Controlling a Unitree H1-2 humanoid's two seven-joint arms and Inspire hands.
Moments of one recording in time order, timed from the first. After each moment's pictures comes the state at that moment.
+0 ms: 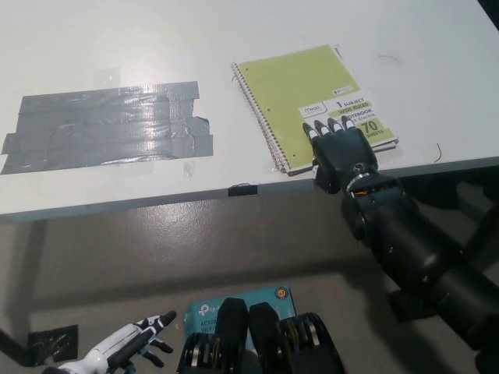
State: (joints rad) left_arm -0.10 0.44 -0.27 0.08 0.14 0.40 -0.38; right_arm -0.86 -0.20 0.70 0.68 -0.98 0.31 0.19
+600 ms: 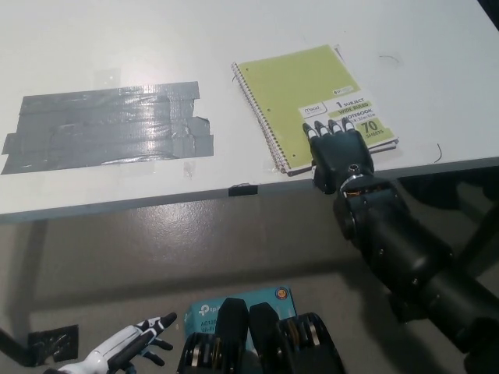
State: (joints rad) left_arm -0.10 0.44 -0.27 0.08 0.14 0.40 -0.38; right_arm -0.86 -0.16 0.67 0.68 -0.98 0.41 0.21
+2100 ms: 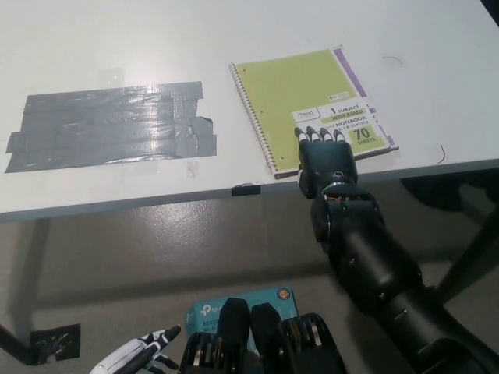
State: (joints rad) left_arm -0.05 0.42 -0.27 0.06 0.14 0.38 -0.38; right_arm -0.80 -0.01 0.41 0.66 -1.13 0.47 0.25
